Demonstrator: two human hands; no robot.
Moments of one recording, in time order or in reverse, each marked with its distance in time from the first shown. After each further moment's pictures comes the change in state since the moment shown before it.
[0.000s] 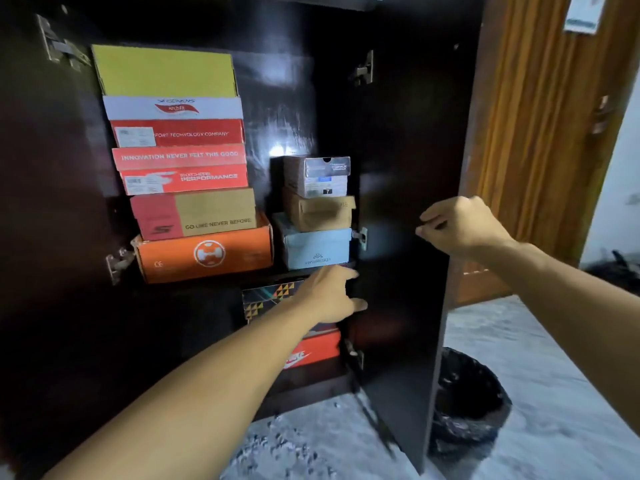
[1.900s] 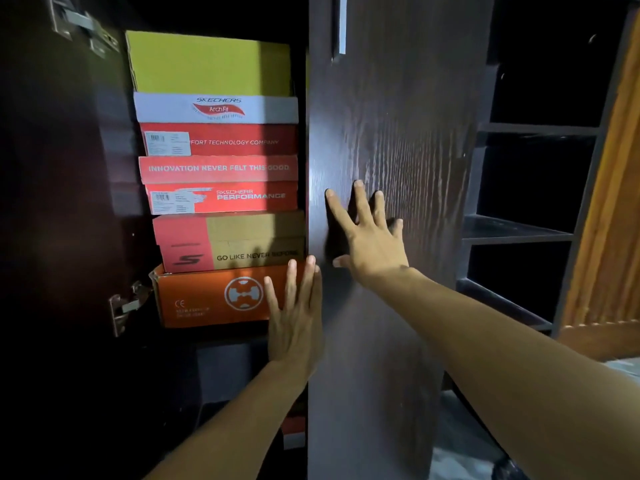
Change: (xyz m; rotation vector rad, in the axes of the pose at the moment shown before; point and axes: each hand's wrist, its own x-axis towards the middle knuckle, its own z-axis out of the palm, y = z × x) left_hand 0.107 -0.210 0.006 0.653 0.620 -0.112; right_hand 0.168 -0.165 0.221 -0.159 -0.050 -0.297
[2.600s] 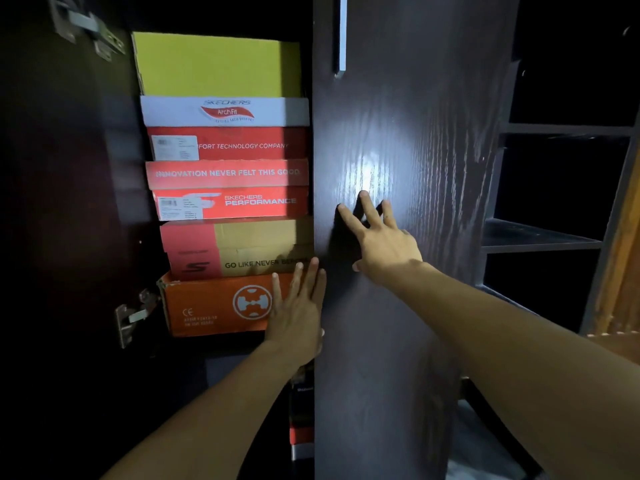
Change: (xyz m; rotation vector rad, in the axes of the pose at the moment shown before) left_hand 0.034 -0.028 -0.019 0.072 -0.320 0.093; right_hand 0.029 0.009 0.006 -0.113 -0.098 -0.009
